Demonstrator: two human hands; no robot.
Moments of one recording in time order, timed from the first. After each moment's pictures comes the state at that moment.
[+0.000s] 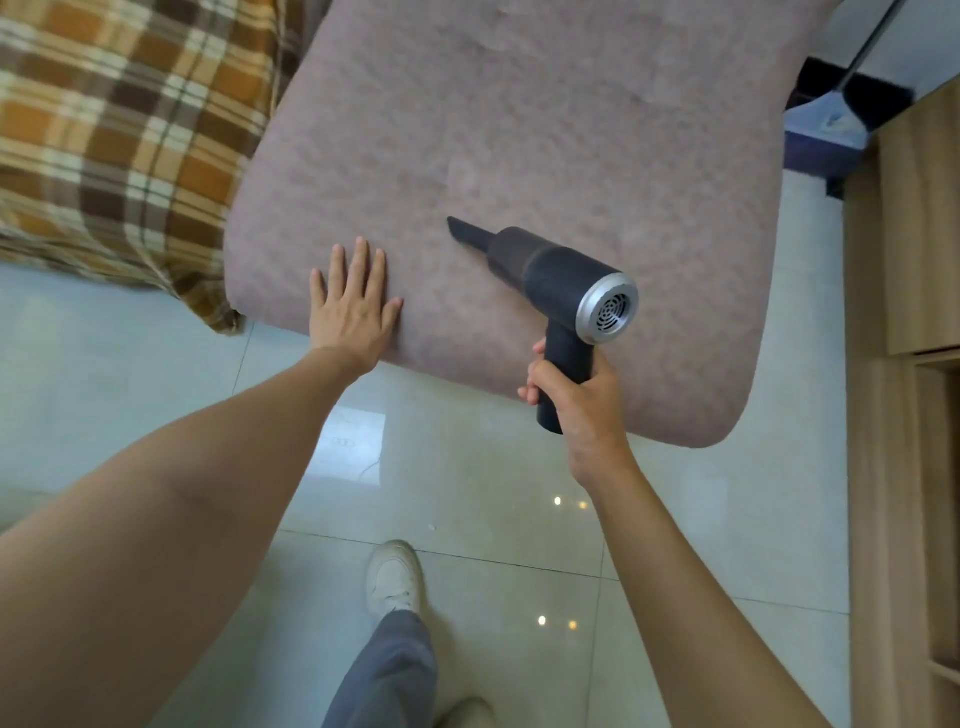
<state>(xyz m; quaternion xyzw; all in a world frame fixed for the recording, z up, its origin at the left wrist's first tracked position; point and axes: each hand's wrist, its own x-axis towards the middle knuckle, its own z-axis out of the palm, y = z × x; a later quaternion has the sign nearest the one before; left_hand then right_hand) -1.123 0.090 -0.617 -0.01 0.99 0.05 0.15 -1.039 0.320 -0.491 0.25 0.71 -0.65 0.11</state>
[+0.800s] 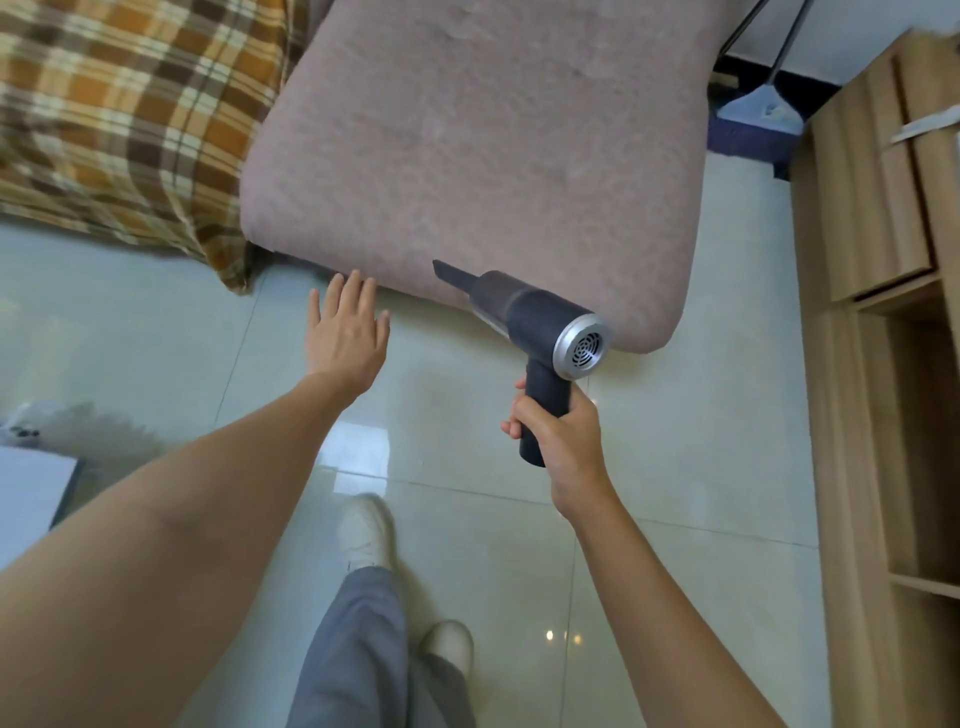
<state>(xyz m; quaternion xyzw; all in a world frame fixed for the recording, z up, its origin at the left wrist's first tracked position) -0.942 0.133 -0.563 -0.02 0.99 0.08 0.08 -0.844 0.360 -0.451 0.24 0.69 -0.67 0.13</state>
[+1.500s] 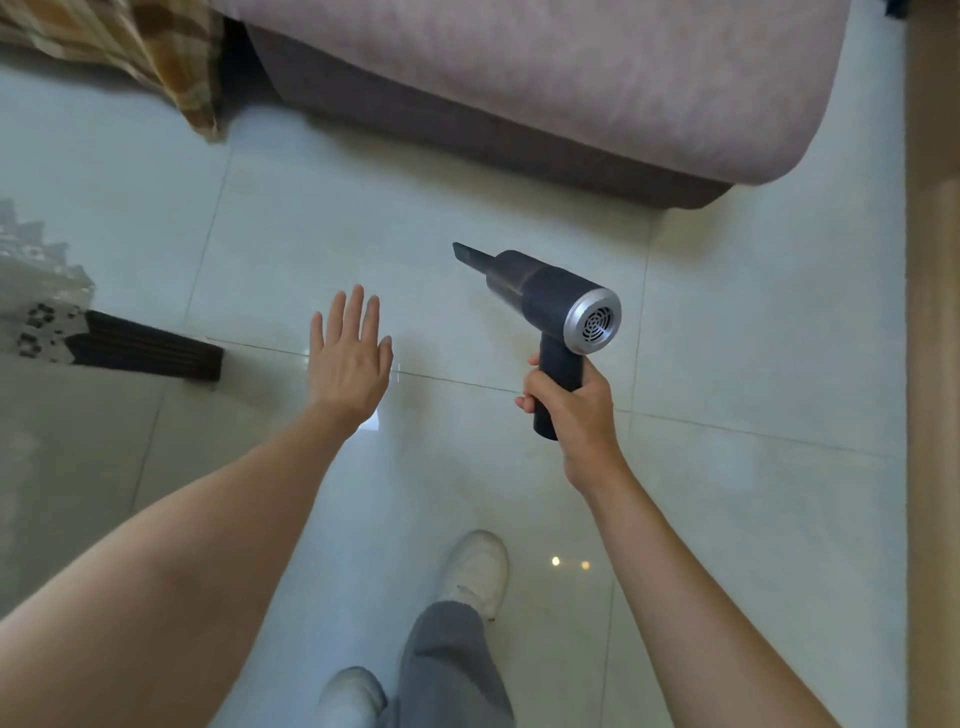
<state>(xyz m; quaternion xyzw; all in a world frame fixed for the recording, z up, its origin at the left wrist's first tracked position) -0.762 0.112 -0.760 -0.01 0.99 0.07 0.15 -0.729 0.341 -0.639 0.28 0.70 -0.64 0.16</state>
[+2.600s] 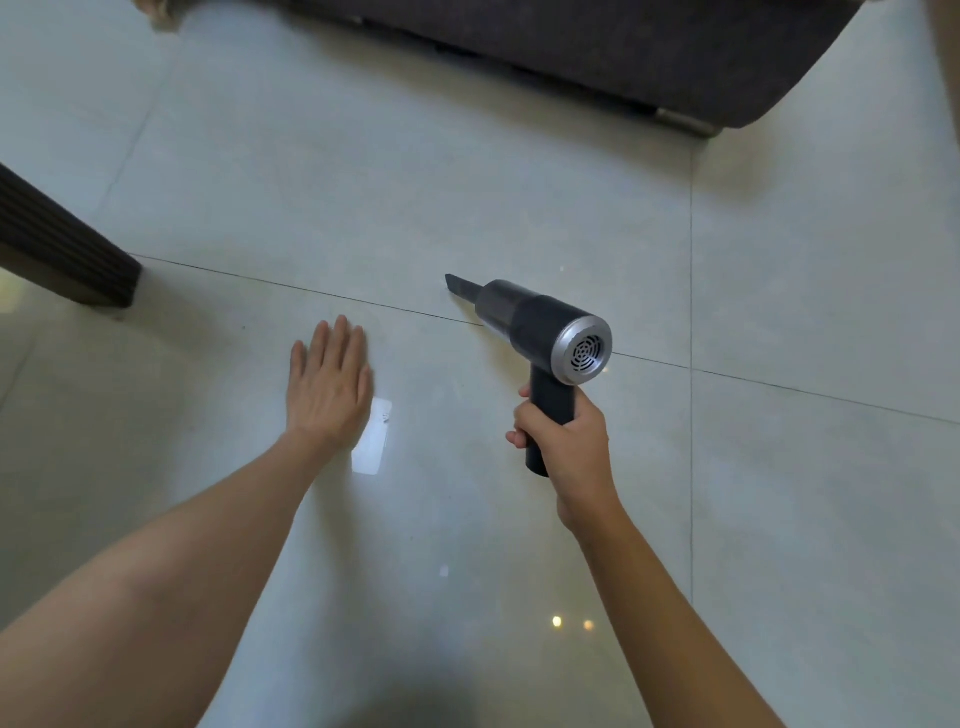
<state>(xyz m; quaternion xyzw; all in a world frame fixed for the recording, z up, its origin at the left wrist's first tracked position) -0.659 0.097 -0.988 -0.02 0.99 0.09 0.11 -0.613 0.333 -0.833 0.27 0.71 -0.63 0.14</state>
